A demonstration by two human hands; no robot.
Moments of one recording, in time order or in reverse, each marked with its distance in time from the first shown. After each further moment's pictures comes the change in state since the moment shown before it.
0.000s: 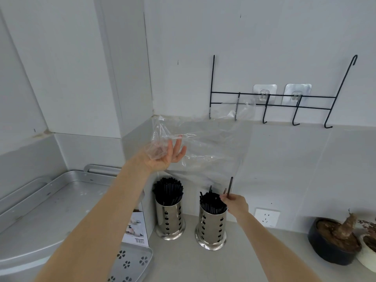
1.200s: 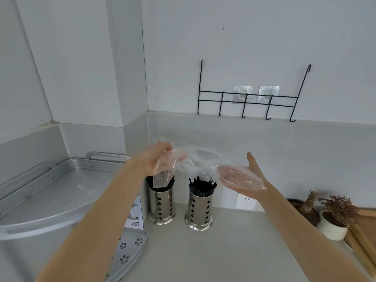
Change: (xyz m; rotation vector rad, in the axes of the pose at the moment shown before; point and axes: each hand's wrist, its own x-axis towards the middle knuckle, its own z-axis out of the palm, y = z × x) left_hand -0.034 -0.036 -0.019 0.875 -0.038 0.113; right_hand -0.087 -0.039 -0.098 1.013 -0.616 0.096
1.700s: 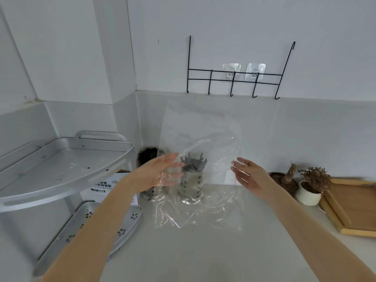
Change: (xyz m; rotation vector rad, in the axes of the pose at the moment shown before) left_hand -0.030 -0.087 -0.004 0.093 -0.217 -0.040; right_hand -0.070 0.037 -0.035 -0.243 0.364 -0.225
